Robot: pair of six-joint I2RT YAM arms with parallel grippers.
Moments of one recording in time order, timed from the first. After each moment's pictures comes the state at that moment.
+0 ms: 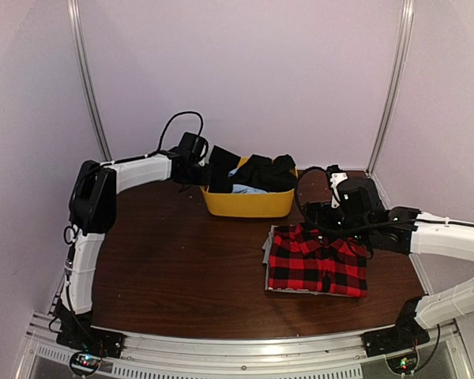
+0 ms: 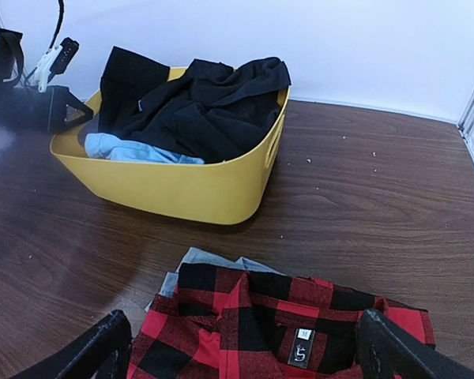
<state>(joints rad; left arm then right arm) -0.52 2.31 1.94 -0.37 -0.15 -0.27 0.81 1.16 0.80 -0.17 0.49 0.40</state>
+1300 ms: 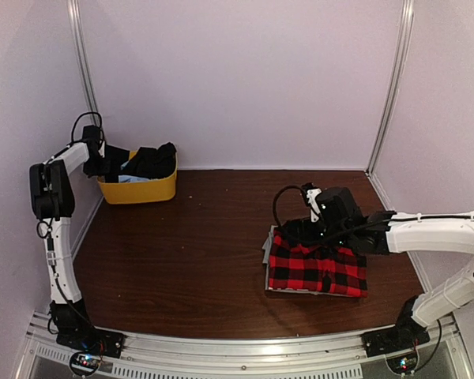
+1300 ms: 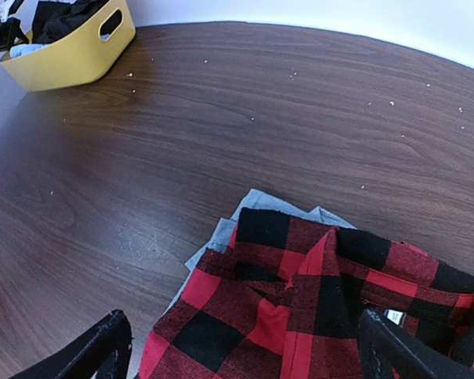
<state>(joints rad) 0.16 2.35 2.11 -0.61 -0.19 0.08 0.82 1.33 0.78 -0.10 0.27 0.42</state>
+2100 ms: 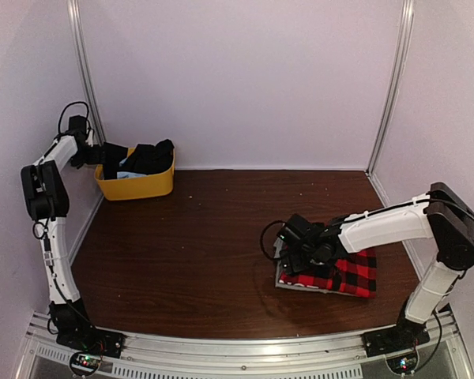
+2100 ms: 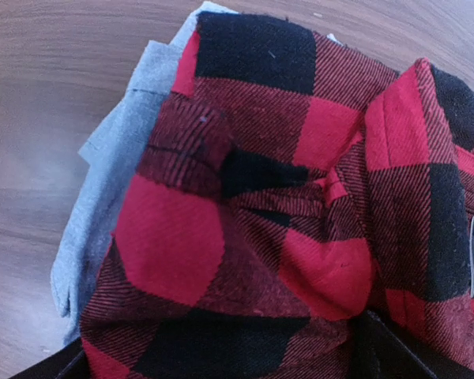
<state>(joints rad) 0.23 2.40 2.27 -0.66 -0.11 0.08 0.93 1.72 0.96 -0.44 0.46 0.64</state>
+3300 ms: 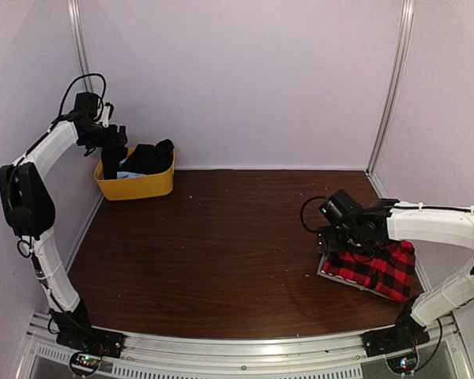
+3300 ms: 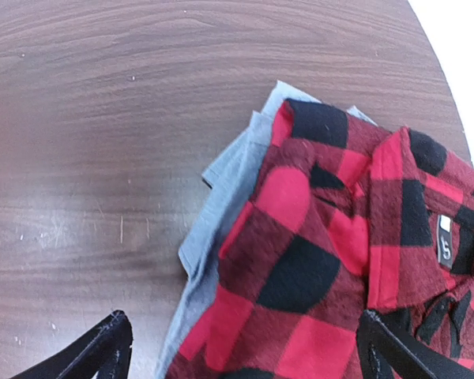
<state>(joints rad) 0.02 1.90 1.91 -0.65 0.01 0.02 0.71 1.33 0.84 -0.64 0.49 0.66</state>
